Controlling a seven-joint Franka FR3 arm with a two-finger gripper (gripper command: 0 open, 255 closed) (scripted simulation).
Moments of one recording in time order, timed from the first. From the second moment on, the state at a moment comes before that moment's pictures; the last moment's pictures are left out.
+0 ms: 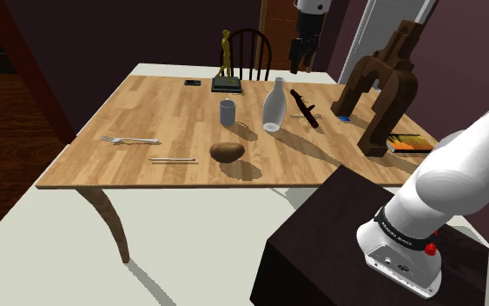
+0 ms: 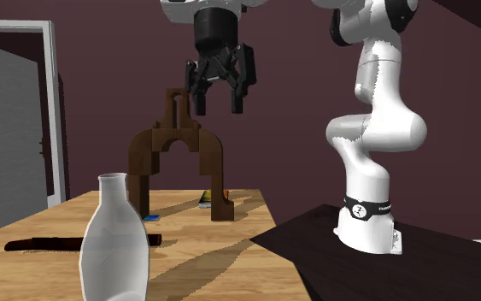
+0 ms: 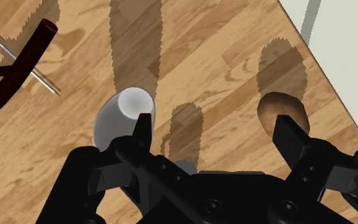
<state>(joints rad) -0.07 -0.21 -0.13 -2.06 -0.05 1.83 -0.32</state>
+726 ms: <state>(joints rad) -0.13 0.22 -0.19 -1.71 0.03 1.89 -0.45</state>
